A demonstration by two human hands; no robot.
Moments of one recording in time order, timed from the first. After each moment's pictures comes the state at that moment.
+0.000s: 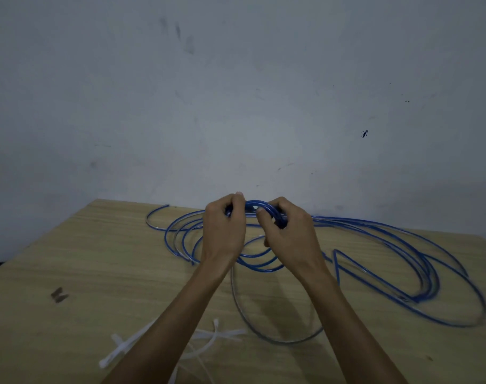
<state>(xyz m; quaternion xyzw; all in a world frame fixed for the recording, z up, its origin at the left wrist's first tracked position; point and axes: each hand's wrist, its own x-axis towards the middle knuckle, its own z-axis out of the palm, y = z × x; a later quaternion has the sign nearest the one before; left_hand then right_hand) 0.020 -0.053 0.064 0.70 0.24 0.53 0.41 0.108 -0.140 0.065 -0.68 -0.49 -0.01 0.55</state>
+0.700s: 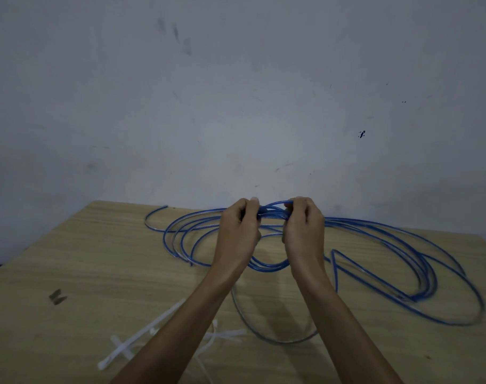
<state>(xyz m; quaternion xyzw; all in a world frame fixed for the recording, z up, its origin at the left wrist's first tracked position) 0.028 -0.072 0.067 0.66 0.21 0.44 0.57 0.109 -0.135 0.066 -0.65 -0.27 0.03 0.71</state>
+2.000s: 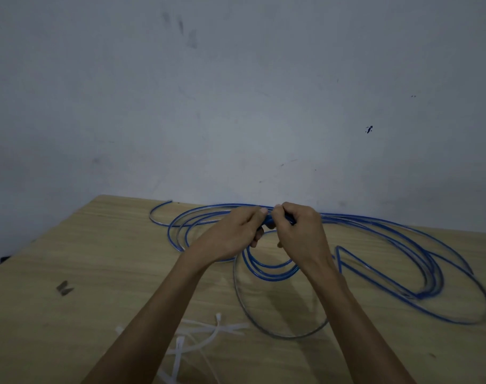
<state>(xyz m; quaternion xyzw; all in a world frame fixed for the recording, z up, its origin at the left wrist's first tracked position) 0.008 -0.035 0.068 0.89 0.15 0.20 0.39 0.128 -0.137 0.051 -0.69 -0.46 -0.02 0.55</state>
